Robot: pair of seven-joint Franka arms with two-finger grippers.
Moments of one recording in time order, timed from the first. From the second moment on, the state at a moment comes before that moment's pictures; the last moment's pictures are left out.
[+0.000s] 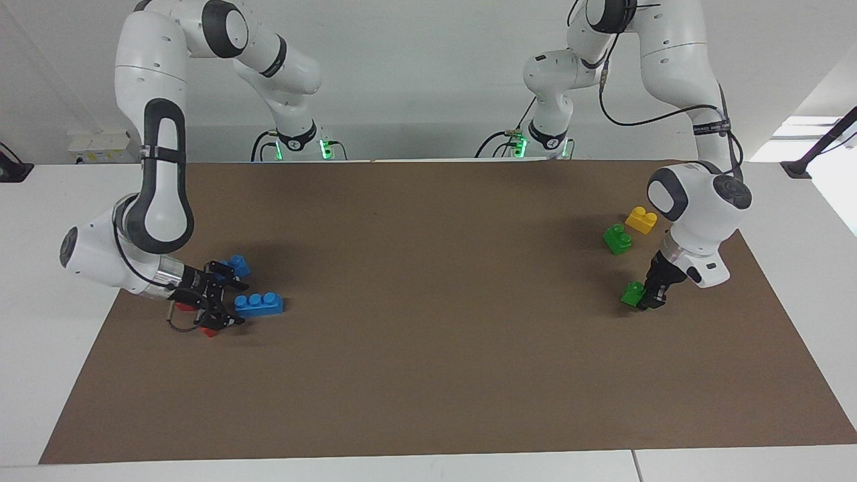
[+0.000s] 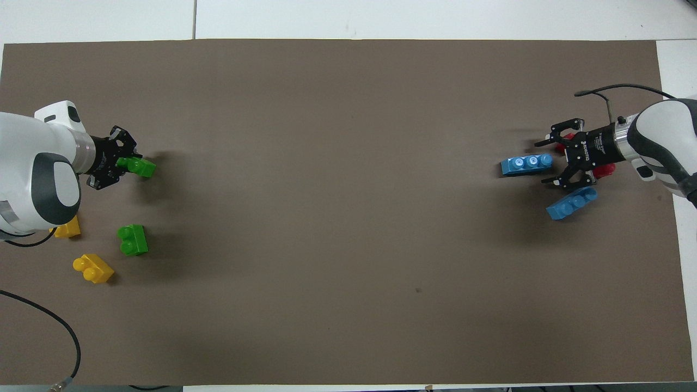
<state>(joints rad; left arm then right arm) 0.12 0.31 -0.06 -1.96 -0.09 2.39 -0.89 -0.37 0.52 0.15 -1.73 0.54 1.97 0.99</state>
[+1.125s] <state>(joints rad) -0.02 0.12 -0.07 -1.96 -0.09 2.15 -1.50 -0.33 0.51 0.15 -1.70 0.56 2.03 0.93</state>
